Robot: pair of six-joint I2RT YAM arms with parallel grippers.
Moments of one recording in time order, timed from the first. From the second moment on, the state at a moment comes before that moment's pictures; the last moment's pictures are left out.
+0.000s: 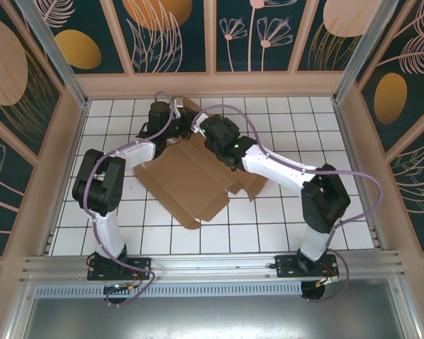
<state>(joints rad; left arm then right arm) -0.34 1.93 1.21 0.45 0.63 -1.23 0.82 1.74 1.41 -0.34 0.57 -0.40</state>
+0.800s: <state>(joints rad) -0.29 1.92 0.81 1.23 0.65 -1.45 0.56 1.58 1.30 -0.47 -0.11 0.10</state>
